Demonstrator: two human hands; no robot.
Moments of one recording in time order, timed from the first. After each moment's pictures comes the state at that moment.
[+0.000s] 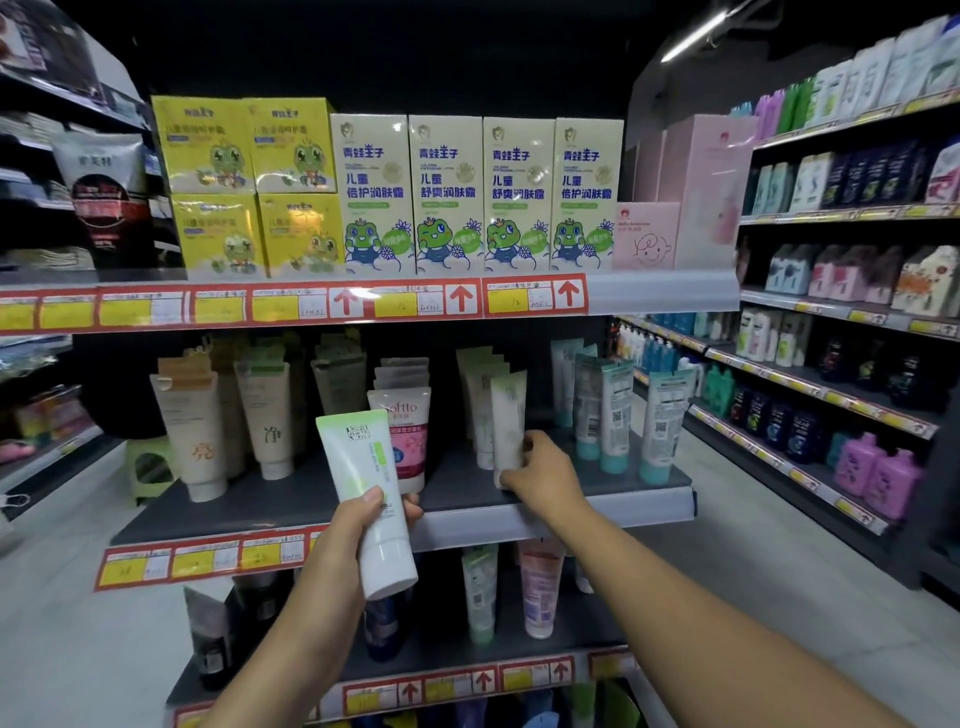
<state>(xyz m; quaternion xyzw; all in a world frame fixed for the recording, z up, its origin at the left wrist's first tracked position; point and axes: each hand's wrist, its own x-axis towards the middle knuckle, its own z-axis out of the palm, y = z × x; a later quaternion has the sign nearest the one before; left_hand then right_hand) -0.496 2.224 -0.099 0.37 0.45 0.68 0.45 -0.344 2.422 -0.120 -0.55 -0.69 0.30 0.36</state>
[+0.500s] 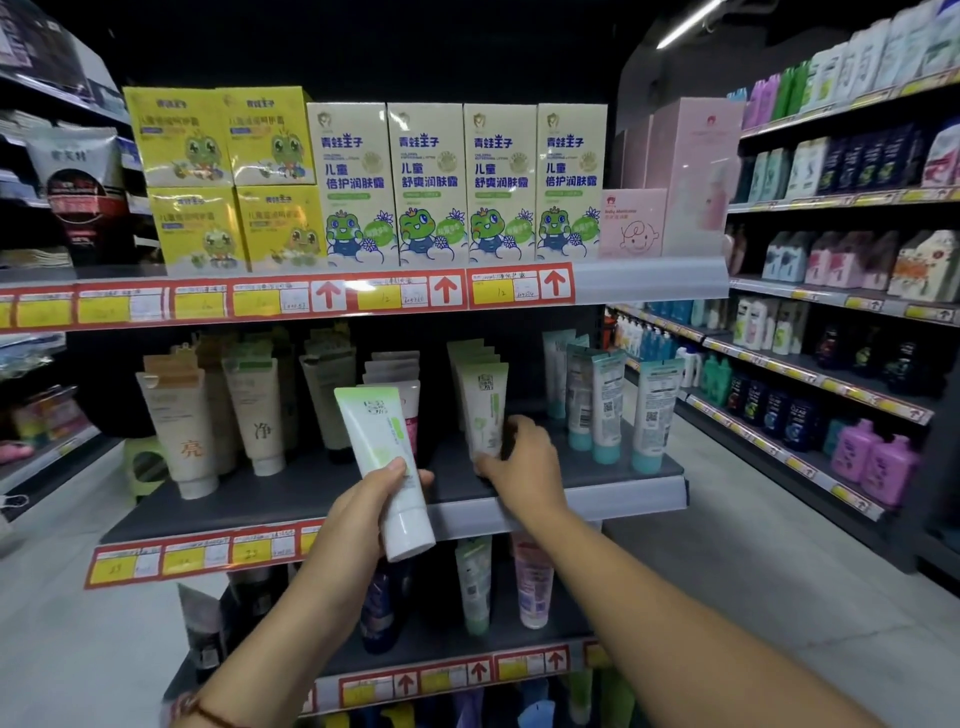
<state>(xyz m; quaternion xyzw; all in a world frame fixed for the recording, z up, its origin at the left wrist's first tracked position) -0.486 2.249 -0.094 0.42 0.49 0.63 0.43 -0.357 2.416 -0.130 -0.55 -0.68 0.23 0.43</state>
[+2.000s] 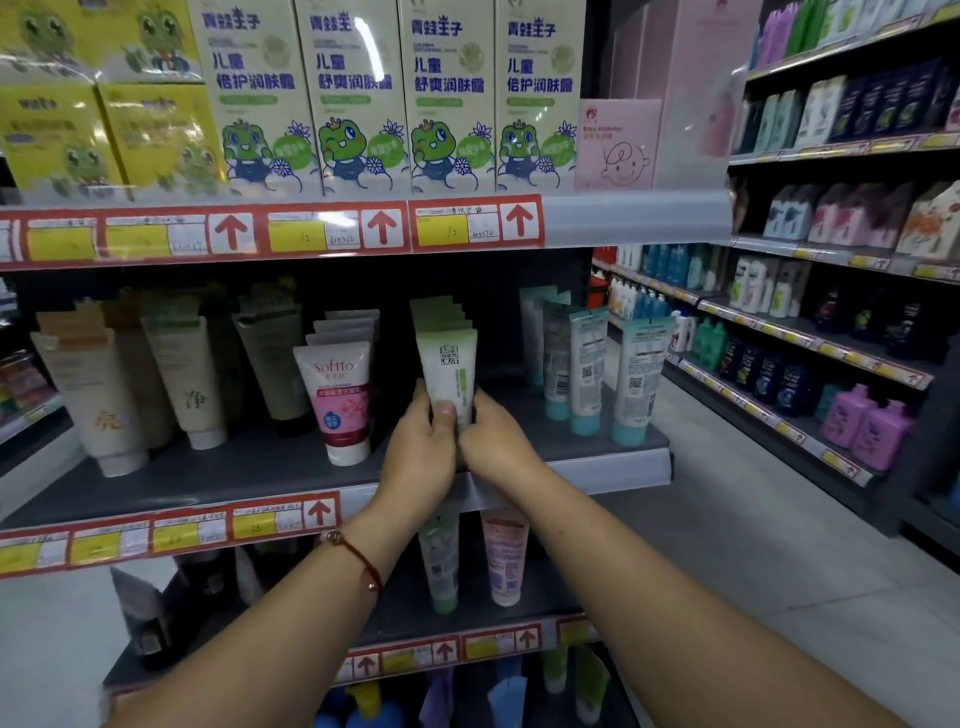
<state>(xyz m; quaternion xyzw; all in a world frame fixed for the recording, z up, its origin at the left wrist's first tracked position) -0.437 2.389 -0.132 0.55 0.59 0.56 0.19 -0.347 2.424 -0.120 -0.45 -0.70 0.41 0.38</state>
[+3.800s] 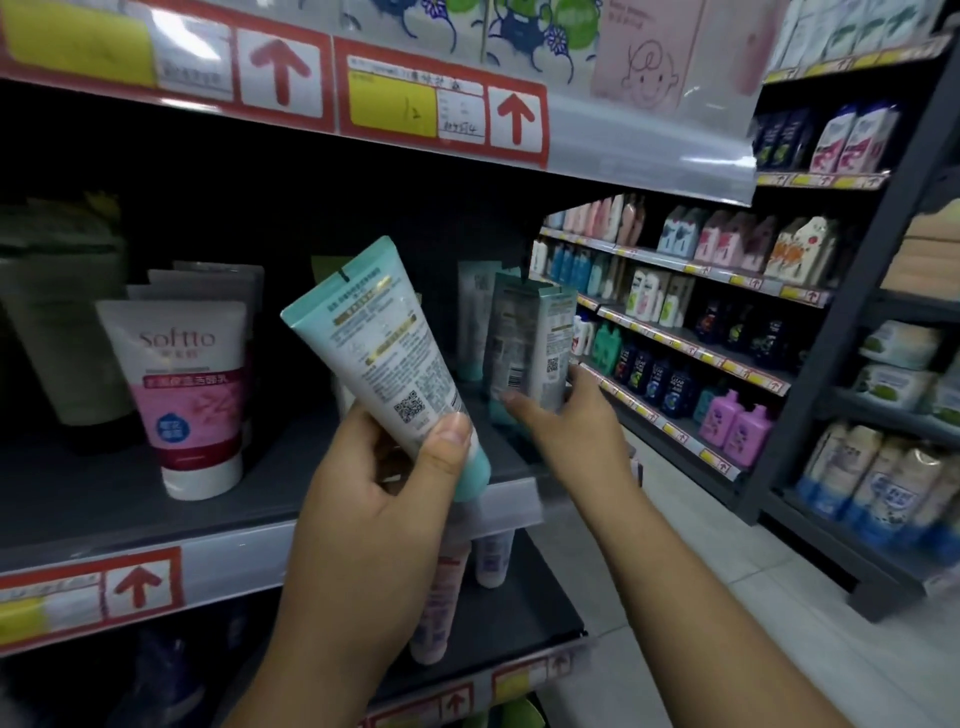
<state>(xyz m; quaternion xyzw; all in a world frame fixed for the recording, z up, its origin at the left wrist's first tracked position) -0.407 2.341 -0.122 0.51 0.44 0.67 0.32 -0.258 2.463 -0.131 -0.62 -0.59 0.19 0.48</state>
